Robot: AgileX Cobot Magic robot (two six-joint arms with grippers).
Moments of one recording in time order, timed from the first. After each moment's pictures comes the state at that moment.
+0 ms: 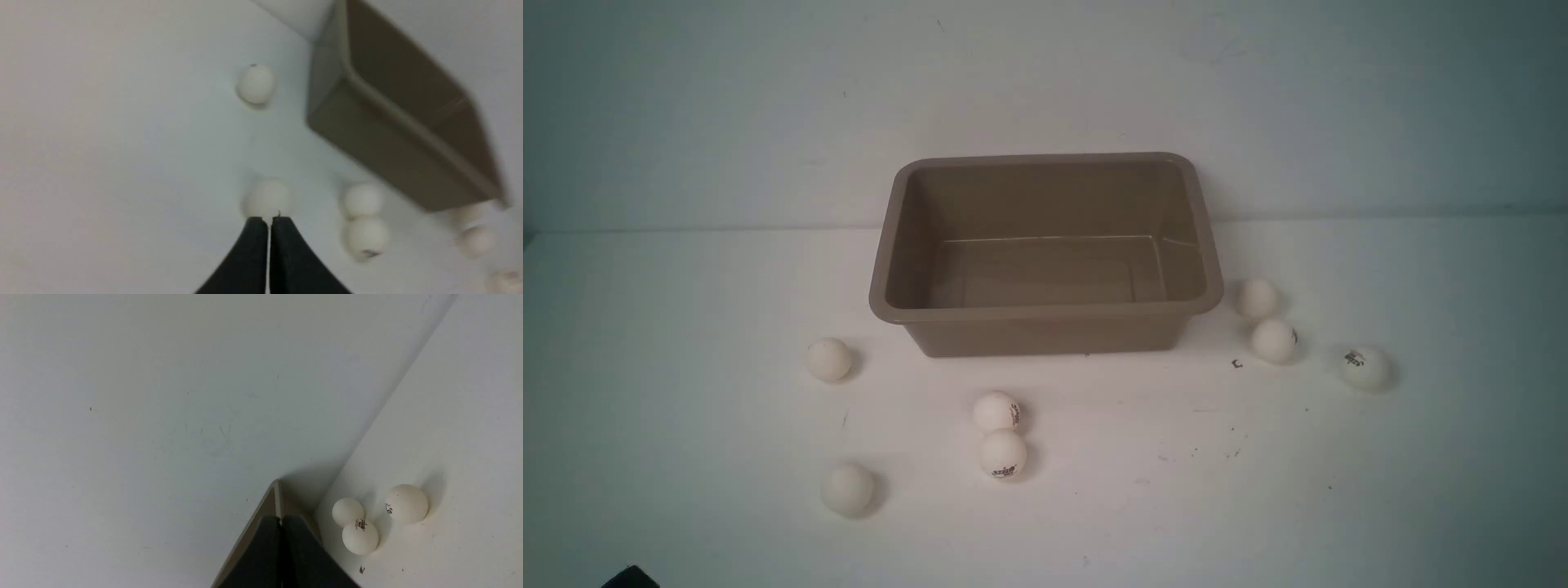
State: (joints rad) right arm -0.08 -0.01 0.03 0.91 0.19 0.19; left arm 0.05 0.12 0.03 -0.72 0.31 -0.12
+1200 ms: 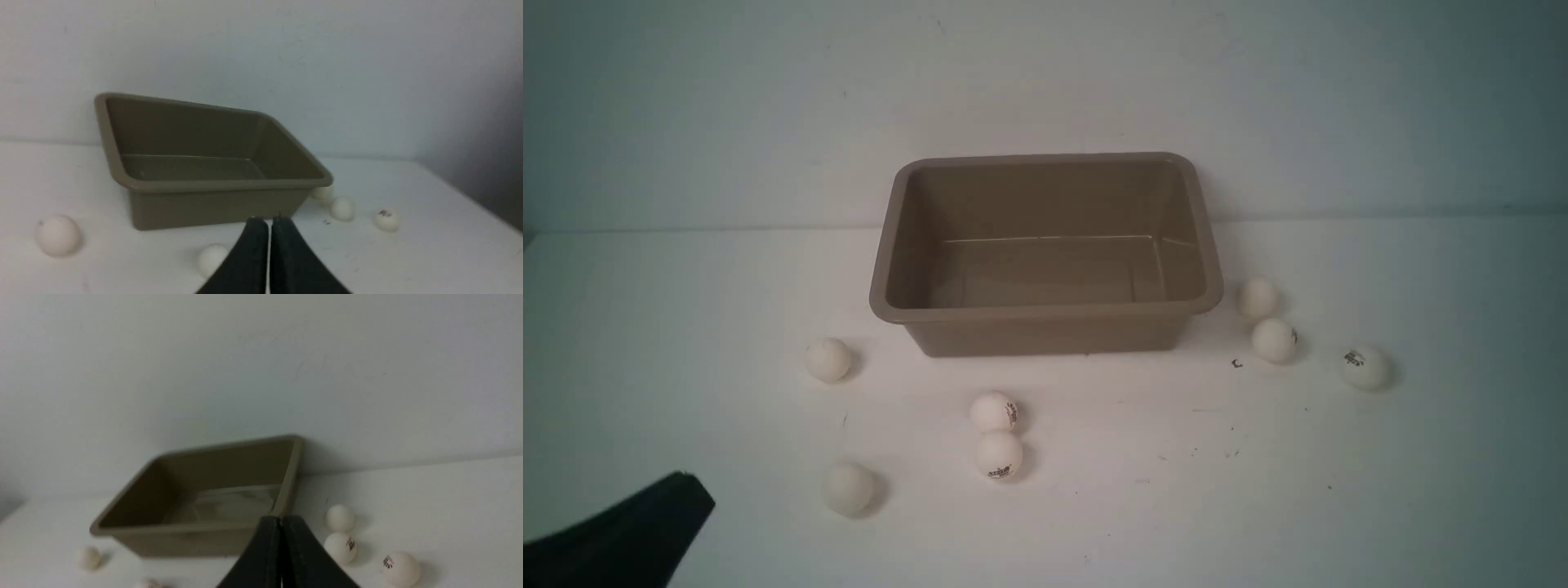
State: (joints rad) right arm -0.08 0.73 -0.77 0.71 0.80 -0.68; left arm 0.02 0.23 -0.21 -1.32 0.47 0.97
